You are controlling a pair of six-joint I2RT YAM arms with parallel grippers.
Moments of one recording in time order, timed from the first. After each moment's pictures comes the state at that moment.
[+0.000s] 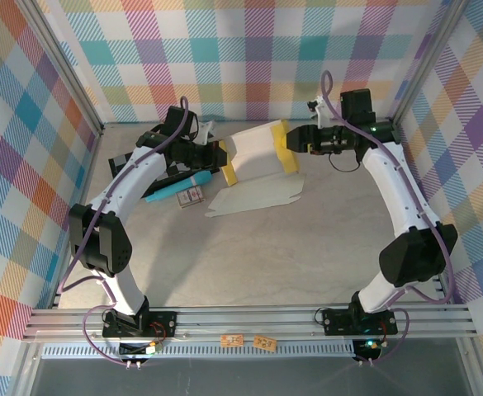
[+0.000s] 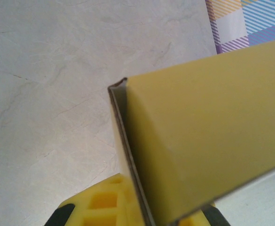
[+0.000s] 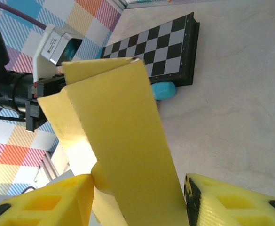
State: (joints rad) left arm -0.34 1.75 1.64 -0.77 0.59 -0.37; right arm 0.23 1.63 1.73 -0.89 -0.74 0.15
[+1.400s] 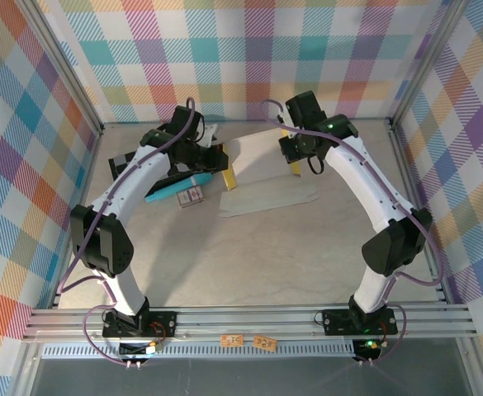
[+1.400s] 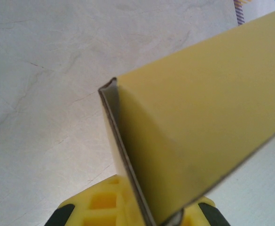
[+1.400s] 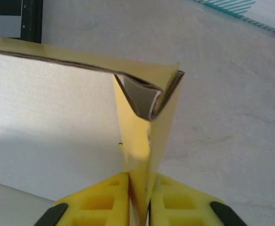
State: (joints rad) left arm -0.39 1.76 1.70 -0.87 0.49 -0.34; right arm 0.50 1.76 1.92 -1.10 0.15 0.02
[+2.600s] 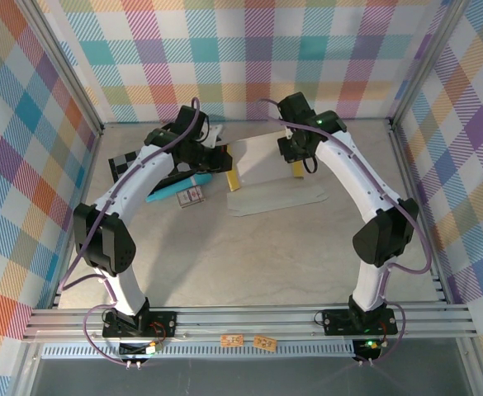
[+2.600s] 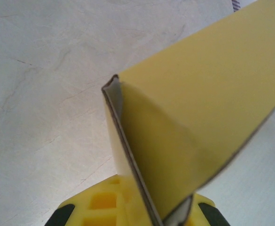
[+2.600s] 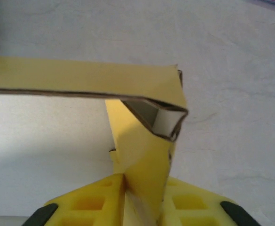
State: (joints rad) left arm -0.41 1.77 1.71 -0.89 0.49 -0.34; right arm 0.50 1.85 1.98 -1.19 0.23 0.15
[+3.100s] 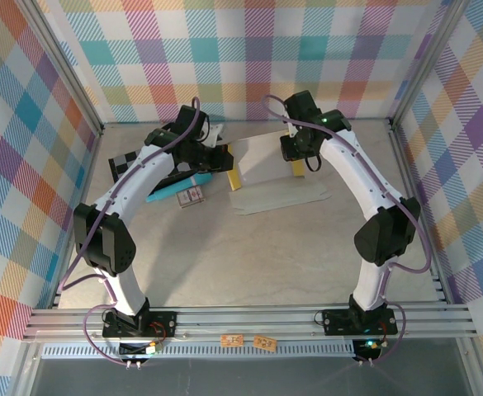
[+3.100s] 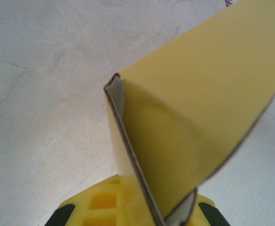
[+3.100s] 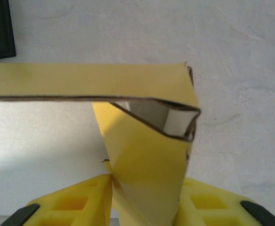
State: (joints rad) left arm -0.41 1.77 1.71 -0.87 0.50 -0.34; right arm 0.46 1.85 1.97 -1.15 0.14 0.15
